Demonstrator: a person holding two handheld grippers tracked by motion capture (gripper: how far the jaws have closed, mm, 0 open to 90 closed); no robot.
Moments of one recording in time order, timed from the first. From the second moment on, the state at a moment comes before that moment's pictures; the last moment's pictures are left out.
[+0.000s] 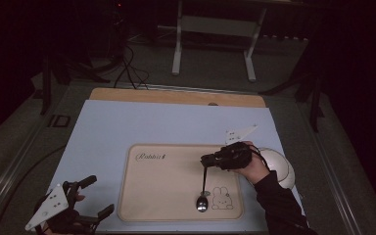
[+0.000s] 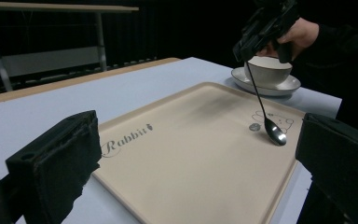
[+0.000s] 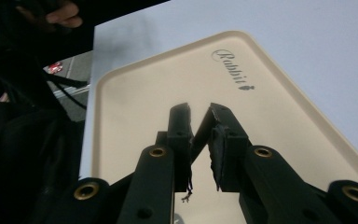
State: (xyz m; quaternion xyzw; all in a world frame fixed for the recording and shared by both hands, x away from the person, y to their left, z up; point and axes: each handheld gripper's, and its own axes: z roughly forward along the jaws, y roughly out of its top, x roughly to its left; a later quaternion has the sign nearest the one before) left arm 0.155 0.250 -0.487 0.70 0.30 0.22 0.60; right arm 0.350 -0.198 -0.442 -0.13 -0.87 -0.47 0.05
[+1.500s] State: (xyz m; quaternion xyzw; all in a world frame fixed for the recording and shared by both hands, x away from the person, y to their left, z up) left arm 0.154 0.249 -0.487 0.71 0.30 0.22 0.61; right arm 0.393 -0.173 -0.518 -0.26 -0.87 -0.42 0.05
